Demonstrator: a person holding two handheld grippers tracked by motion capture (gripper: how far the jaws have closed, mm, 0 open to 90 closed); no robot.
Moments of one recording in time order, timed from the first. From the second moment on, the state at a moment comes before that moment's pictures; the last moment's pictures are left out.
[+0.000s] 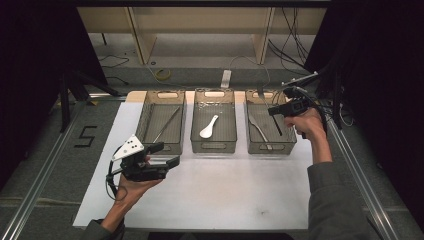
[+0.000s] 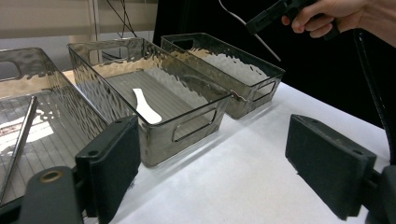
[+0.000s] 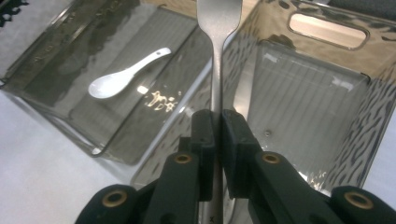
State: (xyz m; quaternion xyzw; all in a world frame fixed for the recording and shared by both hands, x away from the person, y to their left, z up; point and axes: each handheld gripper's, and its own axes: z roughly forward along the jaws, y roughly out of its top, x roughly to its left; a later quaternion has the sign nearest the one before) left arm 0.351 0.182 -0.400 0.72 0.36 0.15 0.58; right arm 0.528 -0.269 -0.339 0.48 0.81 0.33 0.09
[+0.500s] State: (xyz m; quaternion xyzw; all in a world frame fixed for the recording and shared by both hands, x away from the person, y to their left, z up) left arm 0.351 0.182 -0.400 0.72 0.36 0.15 0.58; right arm 0.542 -0.272 -0.375 0.51 0.80 0.31 0.09
